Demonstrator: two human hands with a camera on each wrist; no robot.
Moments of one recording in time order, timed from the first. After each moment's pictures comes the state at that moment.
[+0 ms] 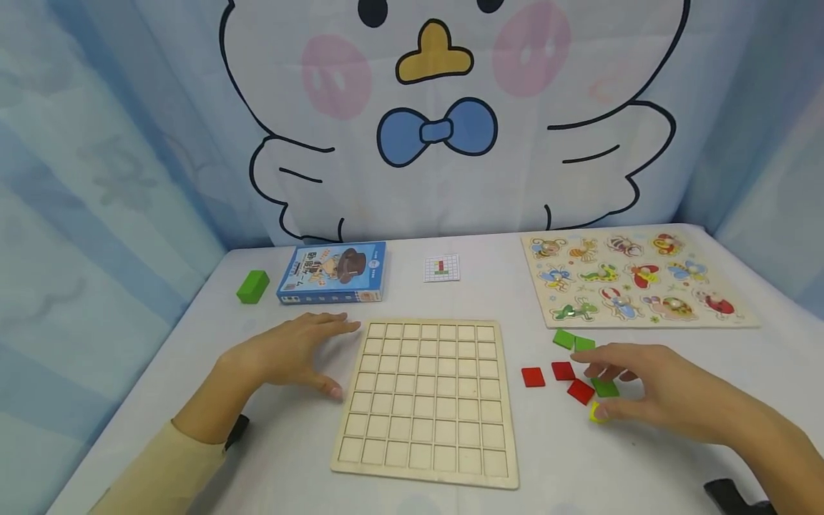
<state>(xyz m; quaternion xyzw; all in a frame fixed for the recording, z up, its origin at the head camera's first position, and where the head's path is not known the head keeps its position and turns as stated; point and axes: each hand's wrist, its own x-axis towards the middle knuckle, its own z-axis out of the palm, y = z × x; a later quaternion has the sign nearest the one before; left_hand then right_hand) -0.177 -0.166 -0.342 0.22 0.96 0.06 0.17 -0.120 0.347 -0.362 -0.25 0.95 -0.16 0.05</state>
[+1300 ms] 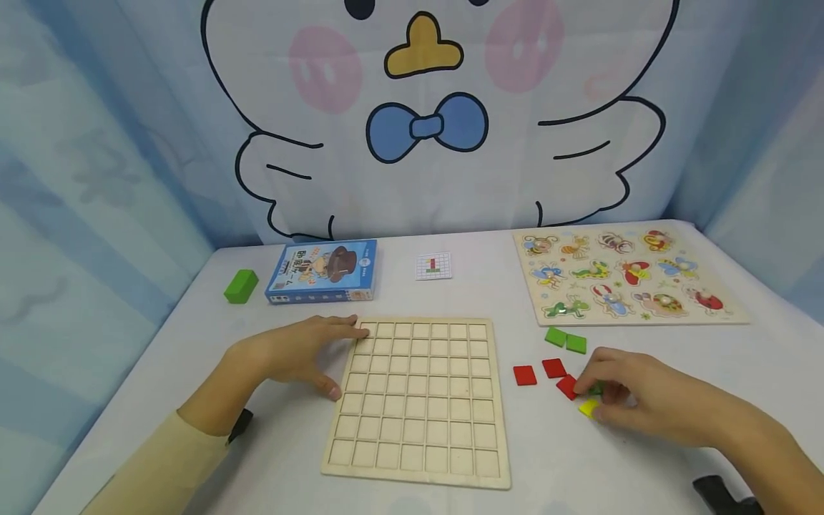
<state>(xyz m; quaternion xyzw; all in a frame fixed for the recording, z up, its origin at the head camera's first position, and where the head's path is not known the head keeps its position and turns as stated) -0.192 -0.145 -0.347 0.24 0.94 0.07 0.24 -0.120 0.349 -0.370 -0.28 0.93 -0.19 0.13</state>
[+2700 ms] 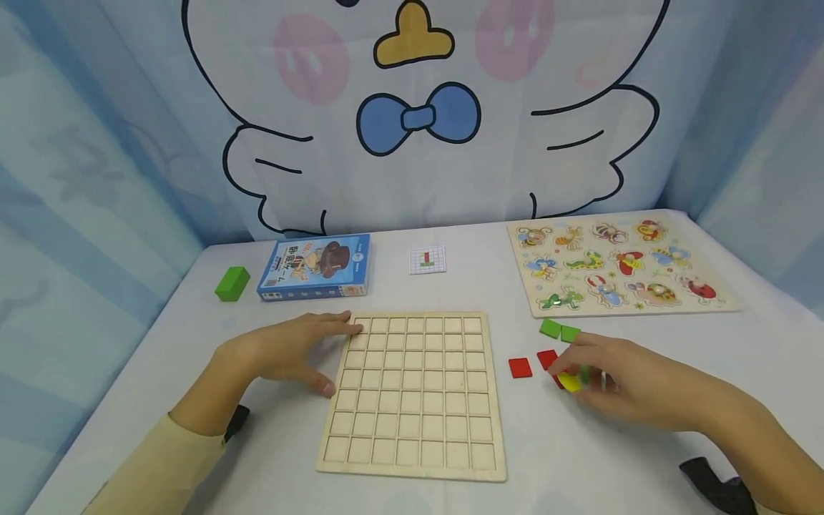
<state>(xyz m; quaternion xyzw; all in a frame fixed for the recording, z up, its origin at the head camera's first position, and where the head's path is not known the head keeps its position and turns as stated) -0.191 -0.144 -0.347 0.22 0.94 0.09 0.26 -0.116 0.334 -0.354 -0.35 0.92 -0.19 0.06</state>
